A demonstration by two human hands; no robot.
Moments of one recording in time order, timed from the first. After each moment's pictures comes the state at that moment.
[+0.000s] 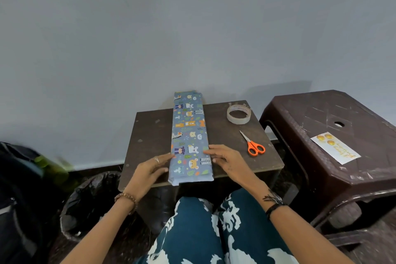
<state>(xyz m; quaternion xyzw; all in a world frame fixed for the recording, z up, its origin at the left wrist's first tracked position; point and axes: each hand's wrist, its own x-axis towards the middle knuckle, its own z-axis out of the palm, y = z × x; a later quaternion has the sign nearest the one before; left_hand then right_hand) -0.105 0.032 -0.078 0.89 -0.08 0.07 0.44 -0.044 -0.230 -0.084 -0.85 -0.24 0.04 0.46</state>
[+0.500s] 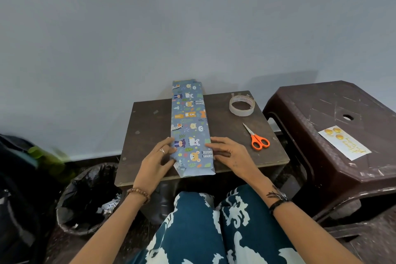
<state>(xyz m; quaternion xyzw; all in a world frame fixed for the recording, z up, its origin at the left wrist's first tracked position) -0.089 0.016 -0.101 0.90 -0.09 0.18 0.38 -0.039 -0.232 -0.093 -0.84 -0.24 0.04 0.49</state>
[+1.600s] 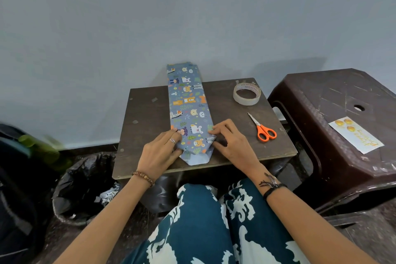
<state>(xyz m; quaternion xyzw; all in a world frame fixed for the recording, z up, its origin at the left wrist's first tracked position) -0.070 0.011 -0.096 0.94 -0.18 0.27 0.11 -0.026 -0.216 -0.104 -0.87 -0.31 -0.14 0.37</state>
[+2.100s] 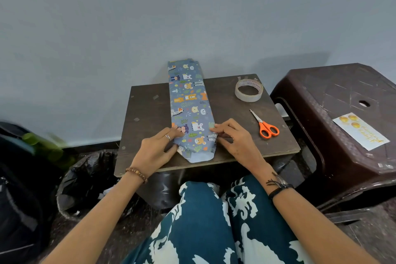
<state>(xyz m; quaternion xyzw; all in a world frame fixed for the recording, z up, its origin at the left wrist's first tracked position) -0.068 0.027 -0.097 0.93 -0.19 0.20 0.23 -0.027 -0.221 -0.101 -0.84 -0.29 -0.09 0.45</state>
